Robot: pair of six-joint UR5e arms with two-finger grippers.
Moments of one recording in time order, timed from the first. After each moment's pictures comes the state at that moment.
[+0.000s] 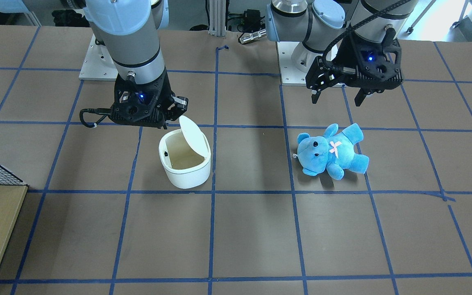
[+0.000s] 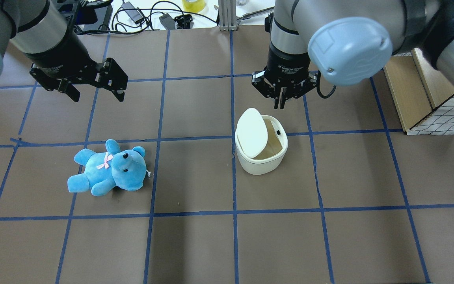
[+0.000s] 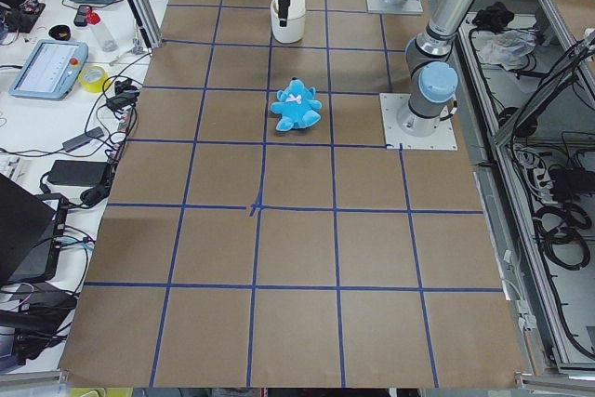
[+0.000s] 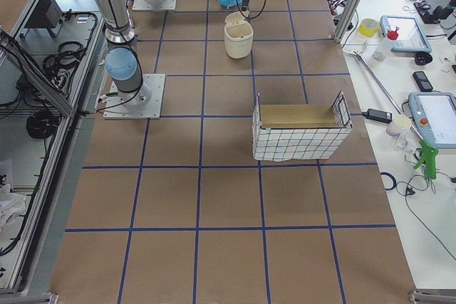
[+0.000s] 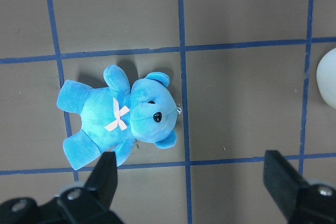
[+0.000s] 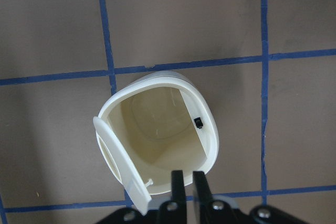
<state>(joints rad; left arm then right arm) -1.54 -1.52 -1.60 -1.55 1.57 0.07 1.79 -1.41 1.48 -1.60 -1.54 0.30</state>
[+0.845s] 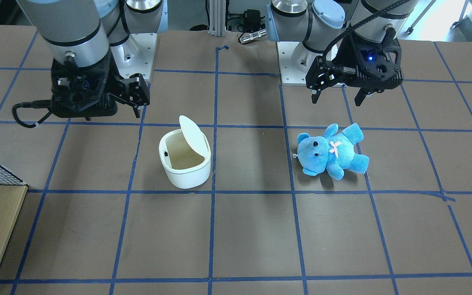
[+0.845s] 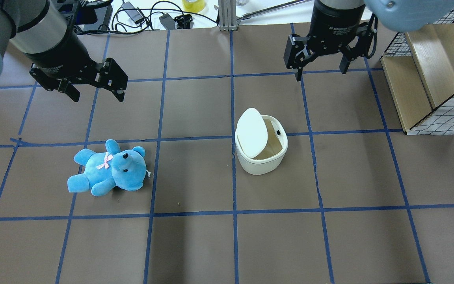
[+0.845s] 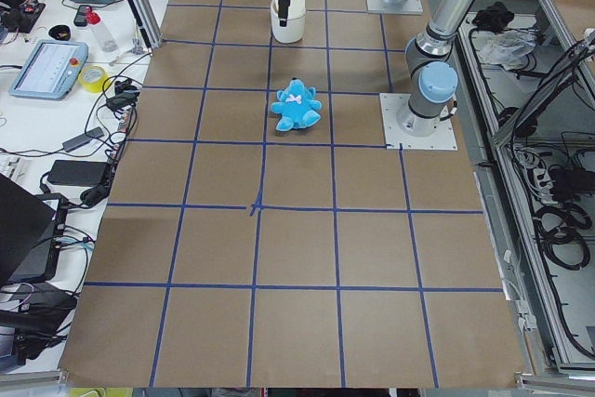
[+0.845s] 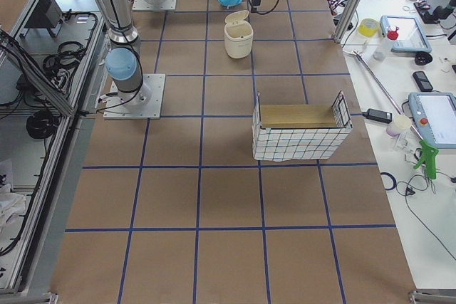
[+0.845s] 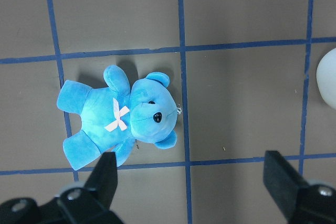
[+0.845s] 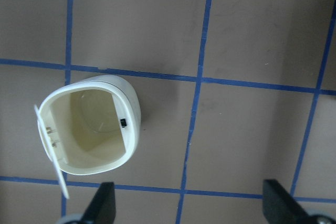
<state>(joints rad) -1.54 -1.52 -1.60 -1.55 1.57 0.07 1.65 -1.43 1.37 -1.46 -1.61 -0.06</state>
